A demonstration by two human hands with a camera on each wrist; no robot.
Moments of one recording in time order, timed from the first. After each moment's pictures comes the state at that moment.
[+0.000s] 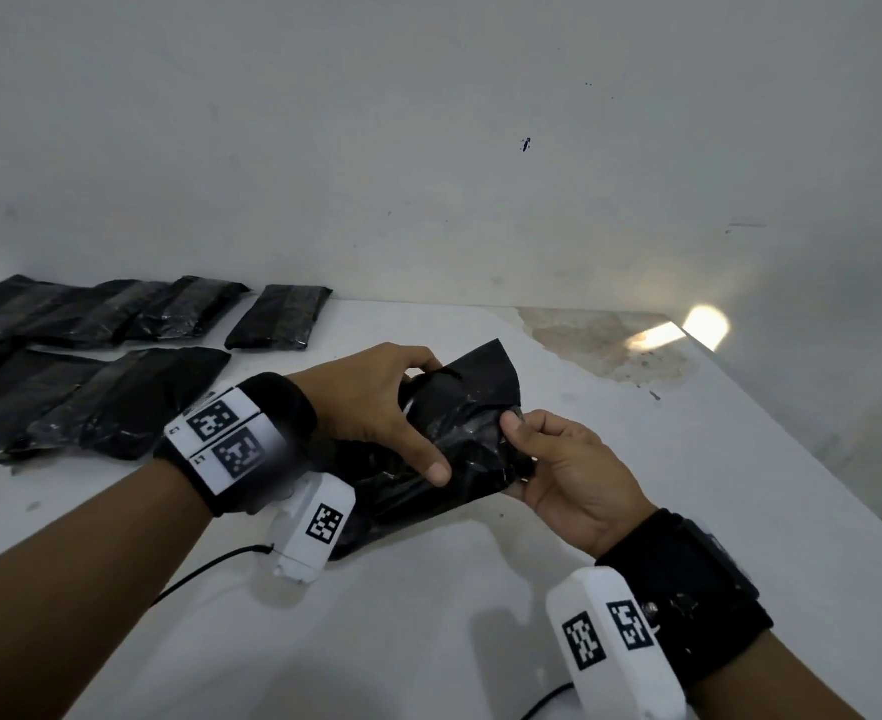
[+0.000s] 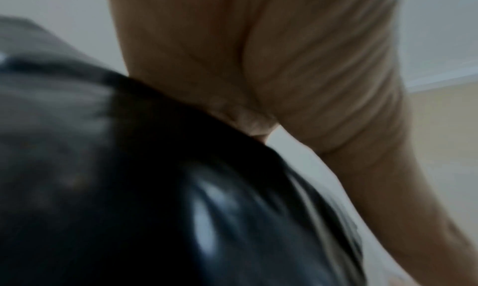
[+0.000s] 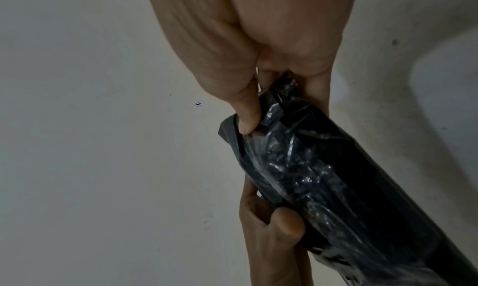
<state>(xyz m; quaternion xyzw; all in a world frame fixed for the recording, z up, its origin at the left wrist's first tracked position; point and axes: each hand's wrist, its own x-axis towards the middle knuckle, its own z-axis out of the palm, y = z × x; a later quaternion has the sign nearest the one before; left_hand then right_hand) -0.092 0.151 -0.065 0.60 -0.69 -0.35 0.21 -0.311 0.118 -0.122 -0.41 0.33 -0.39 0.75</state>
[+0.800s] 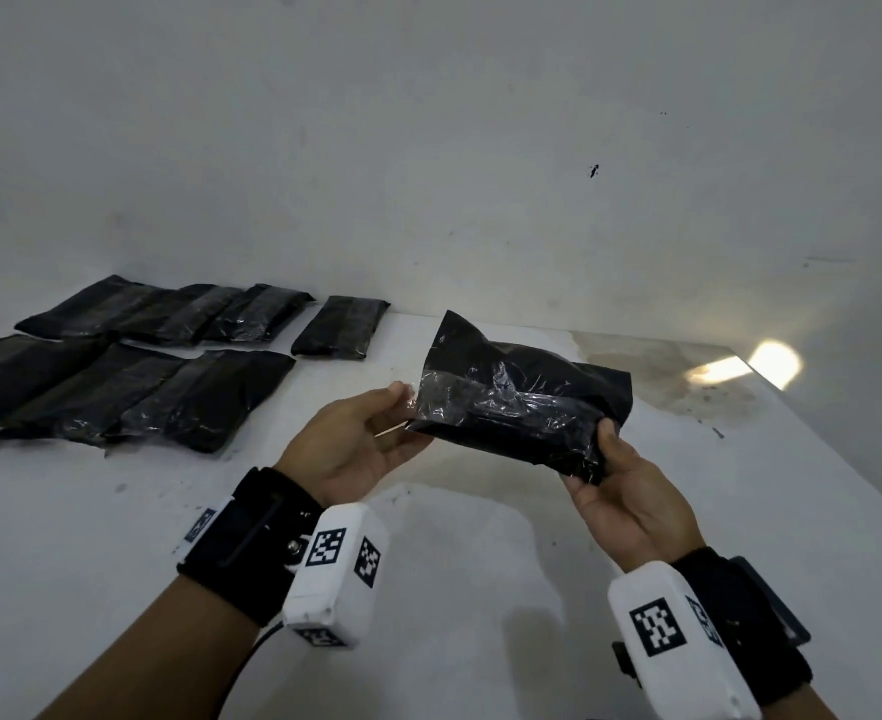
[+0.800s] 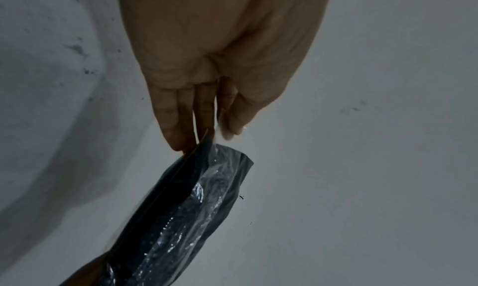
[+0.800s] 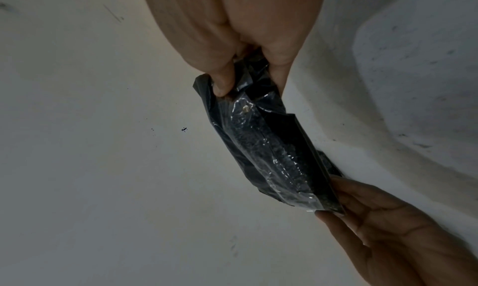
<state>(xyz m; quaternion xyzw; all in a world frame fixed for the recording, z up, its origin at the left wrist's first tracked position) -0.067 0.184 -0.113 0.44 -0.16 -0.59 0.66 -0.296 0.105 -0.127 -0.26 0.24 -0.49 0.80</state>
